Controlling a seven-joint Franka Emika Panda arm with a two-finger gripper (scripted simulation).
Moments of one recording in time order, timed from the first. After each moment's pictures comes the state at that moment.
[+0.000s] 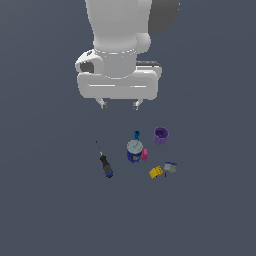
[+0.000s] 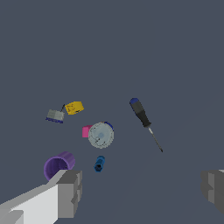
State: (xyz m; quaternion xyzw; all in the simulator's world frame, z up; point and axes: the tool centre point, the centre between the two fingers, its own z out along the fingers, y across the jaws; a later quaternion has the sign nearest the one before) arm 0.010 -0.024 0.342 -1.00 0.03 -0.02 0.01
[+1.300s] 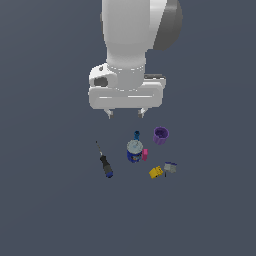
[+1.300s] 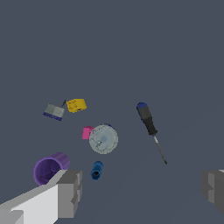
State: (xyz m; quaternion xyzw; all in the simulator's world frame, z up) arm 0.013 -0.006 0.310 -1.00 -0.03 -0.04 -0.01
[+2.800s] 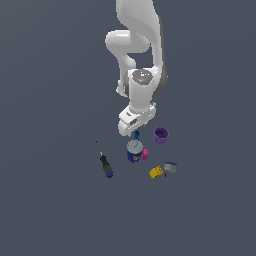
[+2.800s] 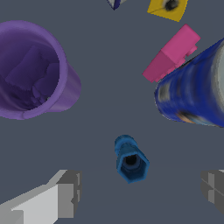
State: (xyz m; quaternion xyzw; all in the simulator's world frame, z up) arm -0.095 0.047 0.095 -0.94 -0.33 0.00 0.00
